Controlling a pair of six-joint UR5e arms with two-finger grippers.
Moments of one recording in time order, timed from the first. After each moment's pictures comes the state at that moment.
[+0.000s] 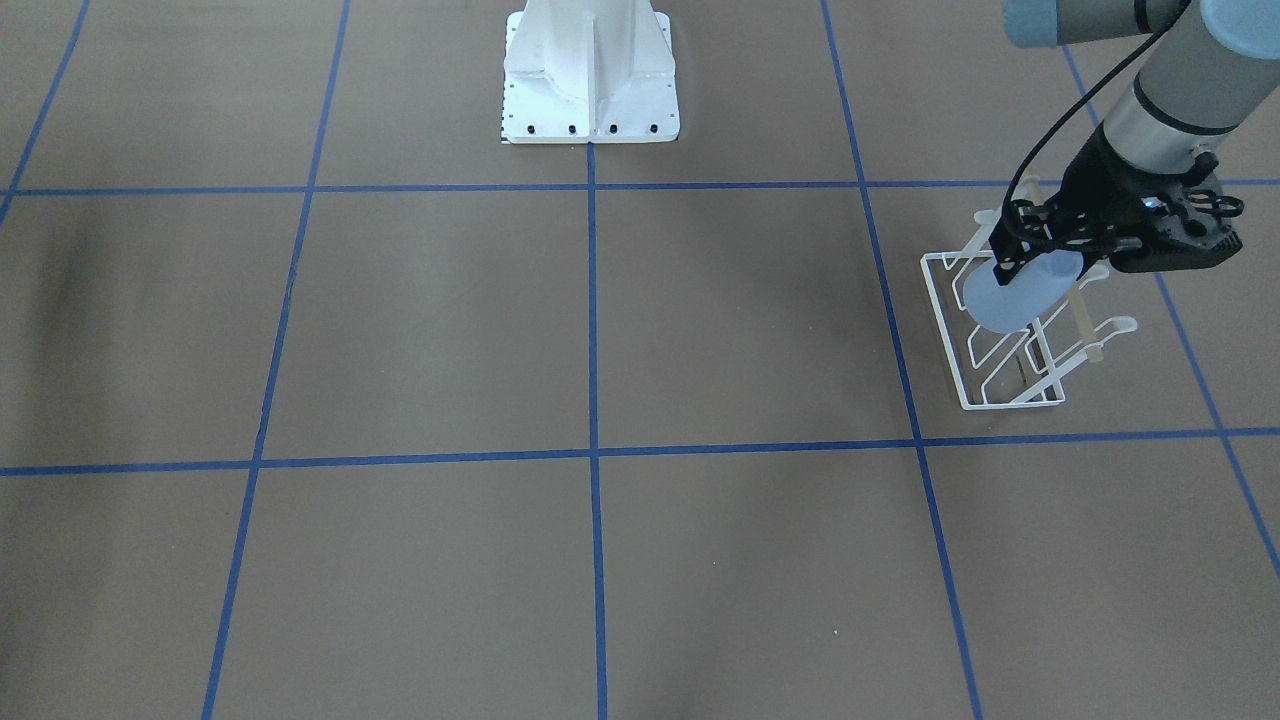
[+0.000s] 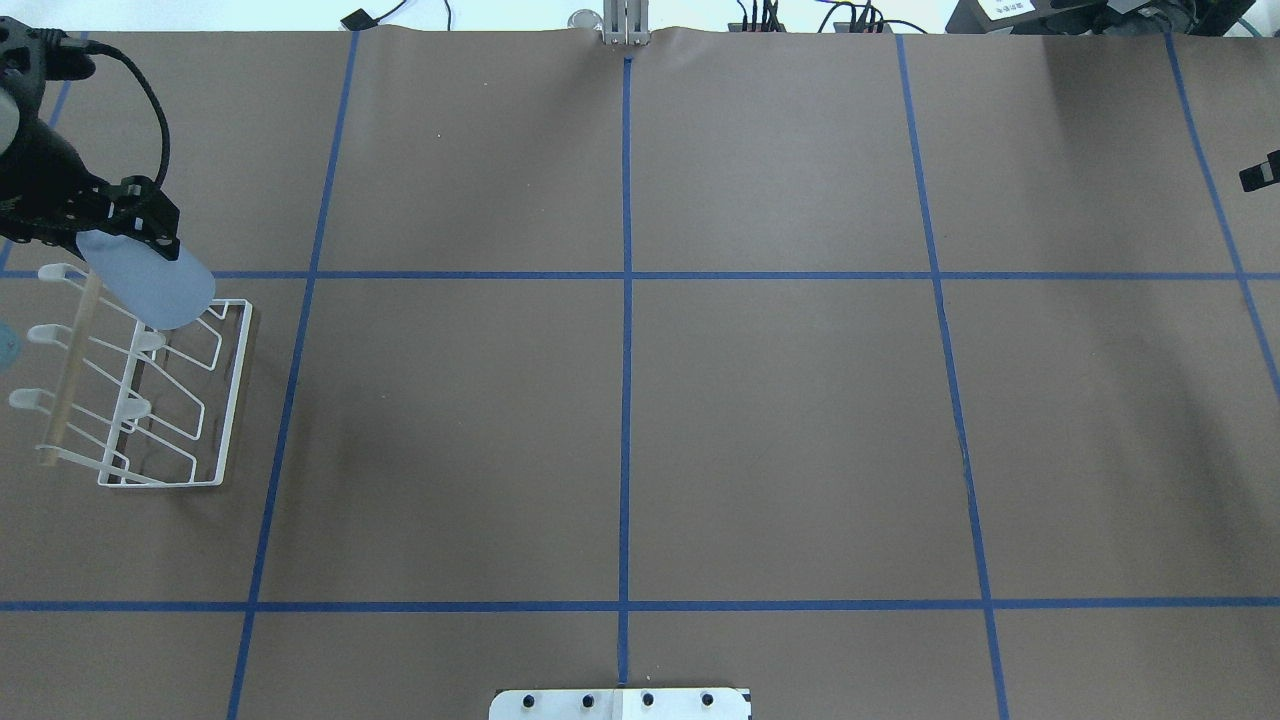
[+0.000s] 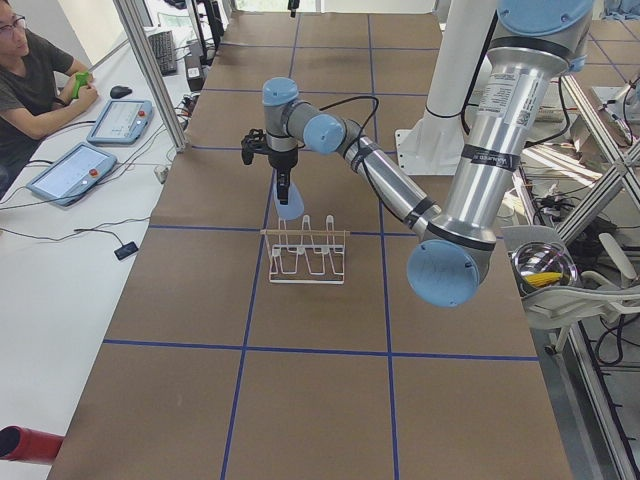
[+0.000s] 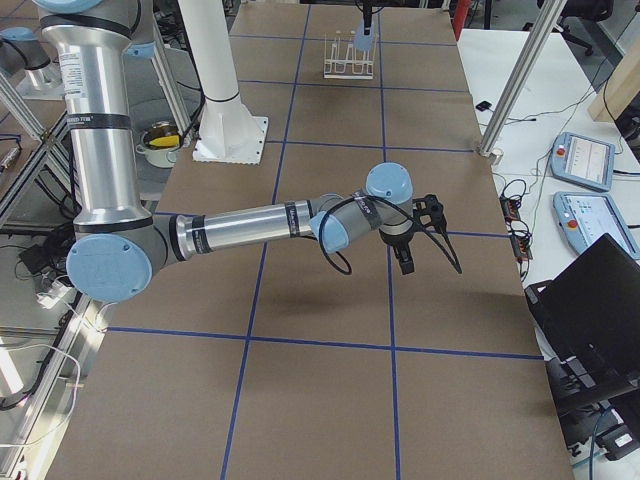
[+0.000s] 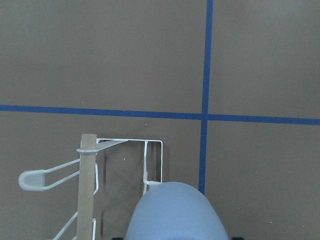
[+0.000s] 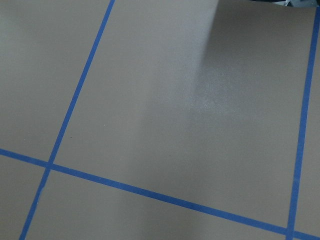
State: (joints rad) left arm -1.06 -1.85 -2.02 -1.36 -2.17 -0.73; right arm 1.41 -1.49 1.68 -1.19 2.37 0.28
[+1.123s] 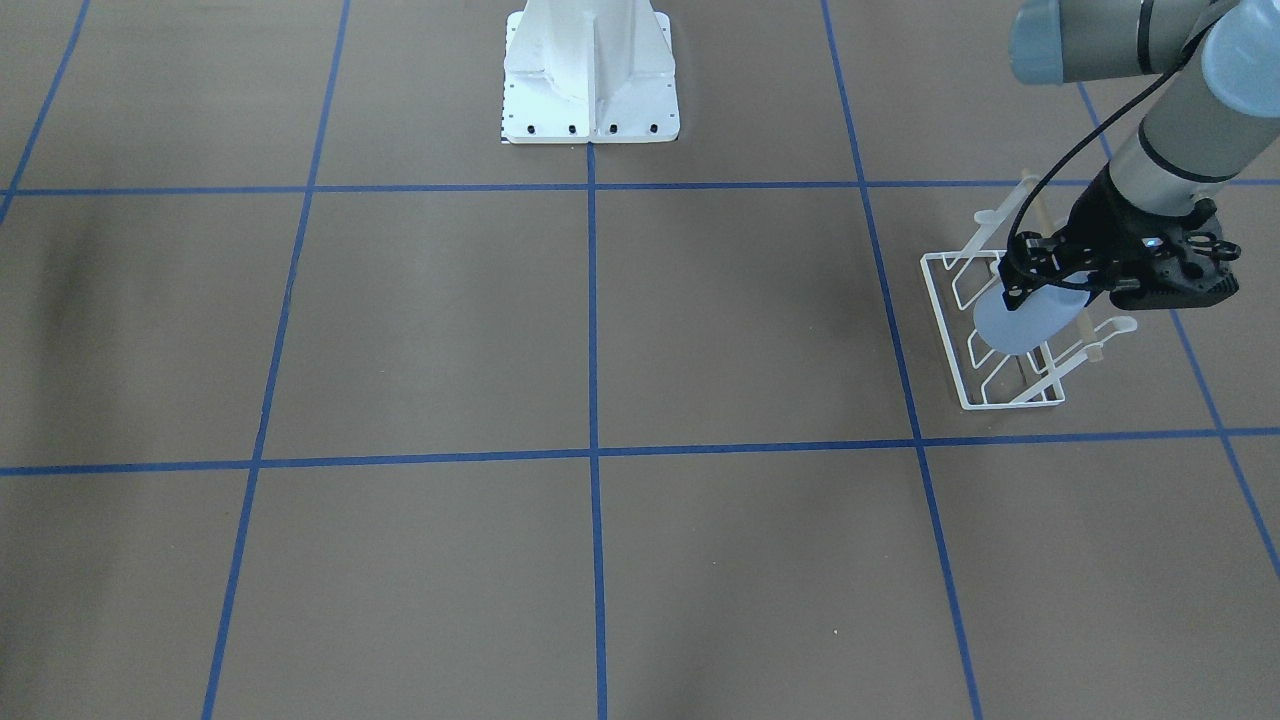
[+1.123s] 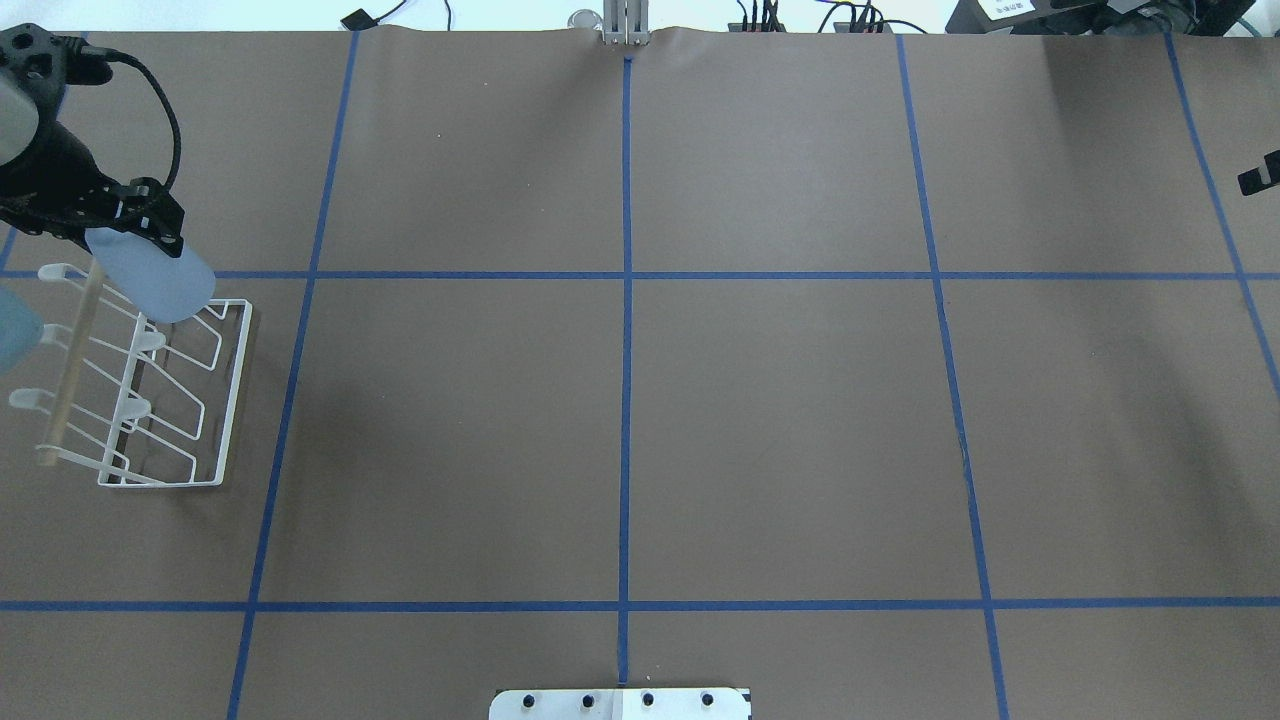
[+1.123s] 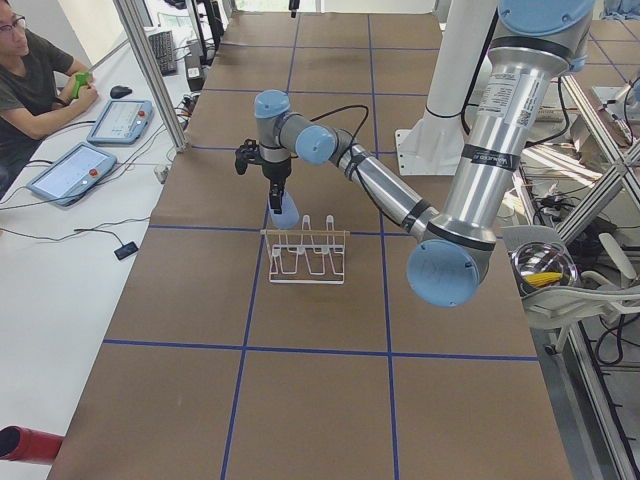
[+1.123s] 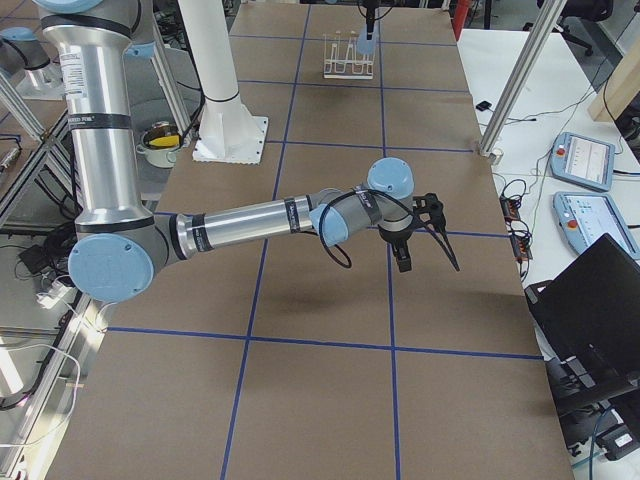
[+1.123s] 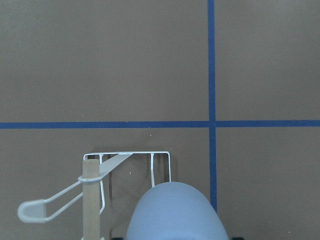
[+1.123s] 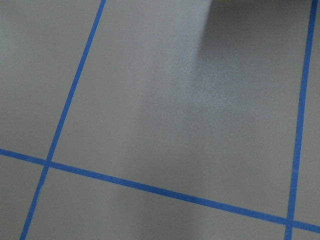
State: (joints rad) left arm -1.06 -1.84 -1.92 -1.42 -2.17 -0.68; right arm 1.41 -1.49 1.72 -1.28 2.37 0.29
